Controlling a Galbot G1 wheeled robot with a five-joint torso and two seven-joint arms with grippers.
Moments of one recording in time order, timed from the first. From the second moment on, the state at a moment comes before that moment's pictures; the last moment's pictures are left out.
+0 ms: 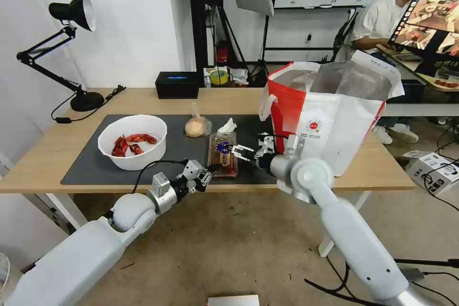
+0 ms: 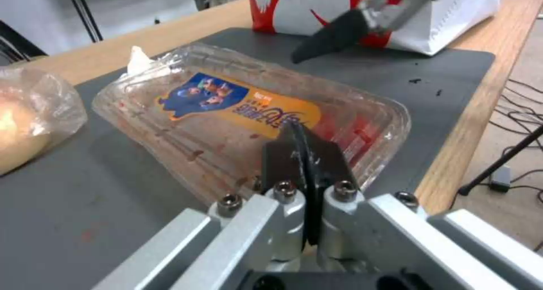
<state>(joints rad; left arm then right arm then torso) 0.84 -0.81 0.11 -1.73 -0.56 0.03 0.25 -0.66 1.21 0.06 1.73 1.41 -0.70 0.50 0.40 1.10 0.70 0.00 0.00</state>
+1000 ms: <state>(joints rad) 0.89 -0.80 0.06 -1.75 -0.57 0.01 0.24 -0.52 1.31 -0.08 1.55 1.51 -0.72 0.59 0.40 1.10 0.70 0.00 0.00</state>
